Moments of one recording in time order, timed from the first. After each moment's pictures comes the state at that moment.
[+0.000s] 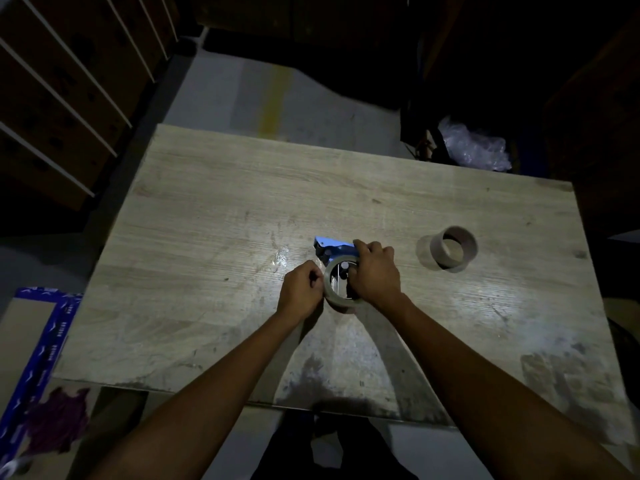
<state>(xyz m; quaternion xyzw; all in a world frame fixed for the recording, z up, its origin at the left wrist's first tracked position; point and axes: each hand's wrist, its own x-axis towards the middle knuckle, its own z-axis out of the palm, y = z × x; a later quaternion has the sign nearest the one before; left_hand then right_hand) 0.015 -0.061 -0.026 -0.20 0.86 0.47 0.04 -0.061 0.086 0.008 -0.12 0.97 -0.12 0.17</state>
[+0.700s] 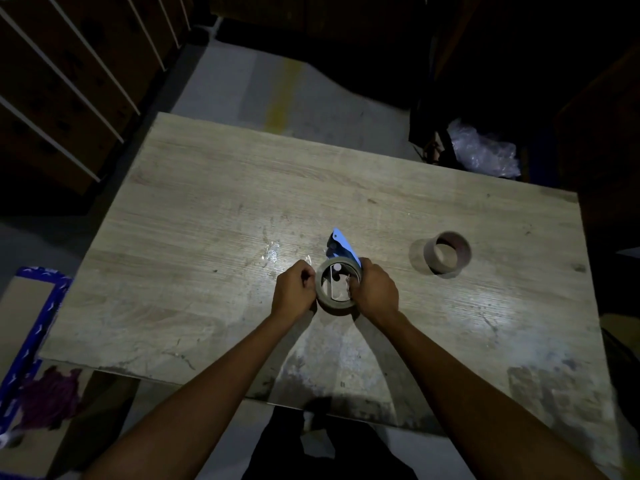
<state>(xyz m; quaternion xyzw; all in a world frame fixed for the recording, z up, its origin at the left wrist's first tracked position) 0.017 -0.040 -0.028 -0.25 0.84 0.48 0.02 -0.050 0.114 -0.007 -0.06 0.96 -0.20 0.18</state>
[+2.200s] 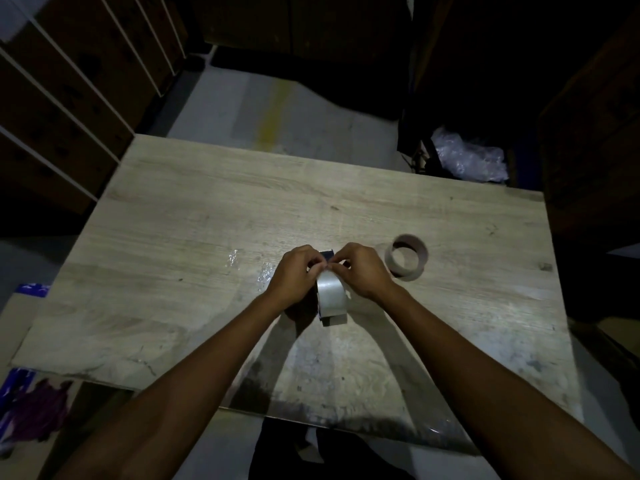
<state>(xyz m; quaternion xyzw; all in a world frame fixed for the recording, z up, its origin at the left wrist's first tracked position) -0.047 0.023 0.021 -0.07 0.91 0.41 -0.01 -0.111 0.183 0.047 -0.25 0.89 -0.33 0.19</state>
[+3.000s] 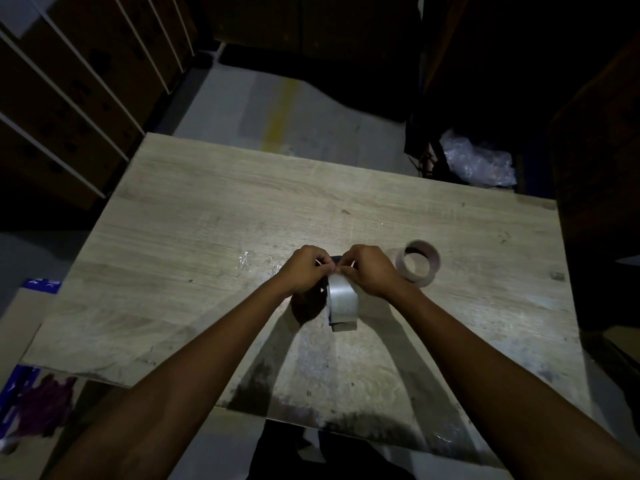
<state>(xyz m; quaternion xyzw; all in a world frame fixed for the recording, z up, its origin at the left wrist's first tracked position) -0.067 0.003 0.026 -0.12 0.84 0.50 0.16 -0.127 0.168 0.047 -0.28 0.90 -0.25 0.24</state>
